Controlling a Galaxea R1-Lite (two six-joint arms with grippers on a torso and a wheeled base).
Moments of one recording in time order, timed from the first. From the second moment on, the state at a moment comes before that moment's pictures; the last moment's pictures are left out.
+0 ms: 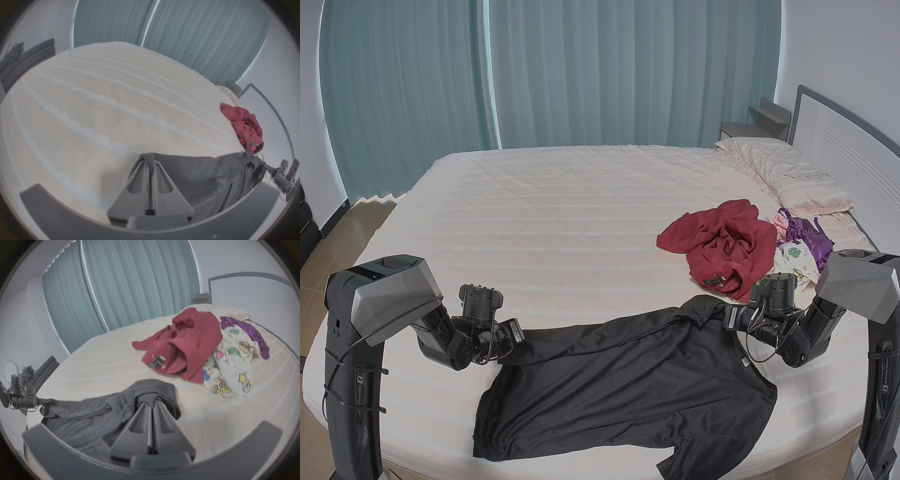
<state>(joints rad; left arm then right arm) -0.21 2.44 -1.00 -0.72 0.07 -0.53 0.19 2.37 -0.83 -1.06 -0.03 0.24</state>
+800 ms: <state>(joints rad) -0.04 2.45 -1.17 -0.71 0.13 -0.54 0.13 2.53 -1.04 -1.12 -0.04 0.24</state>
